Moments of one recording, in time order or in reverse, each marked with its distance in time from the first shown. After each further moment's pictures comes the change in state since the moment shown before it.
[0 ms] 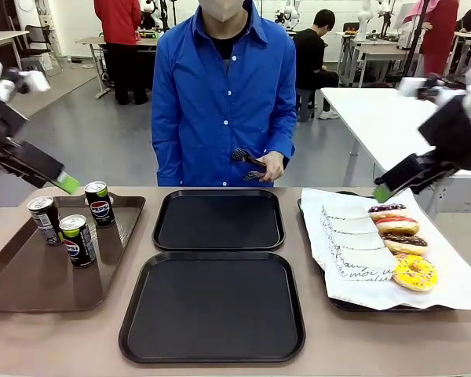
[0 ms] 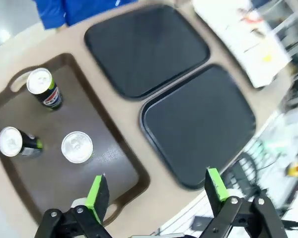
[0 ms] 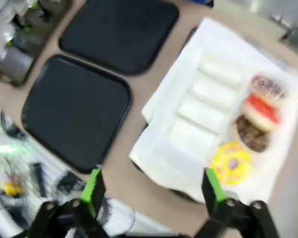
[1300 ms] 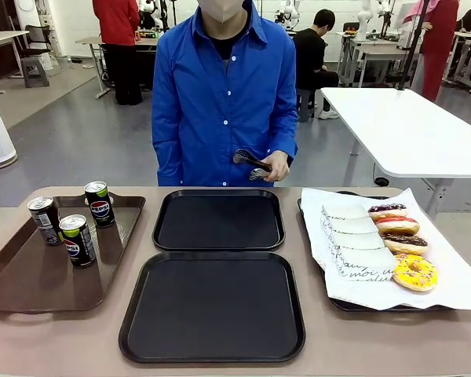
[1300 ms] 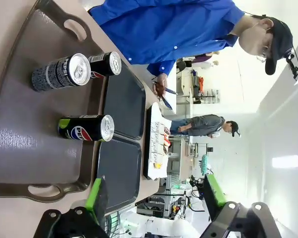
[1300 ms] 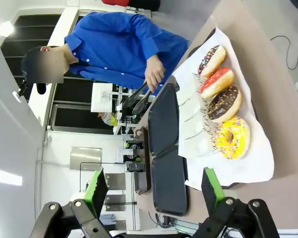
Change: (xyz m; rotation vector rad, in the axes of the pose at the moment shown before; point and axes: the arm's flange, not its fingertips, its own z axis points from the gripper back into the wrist) left arm -0.145 0.200 0.062 -0.533 -0.360 0.930; right arm -0.195 -0.229 0.061 0.588 -0.491 -0.905
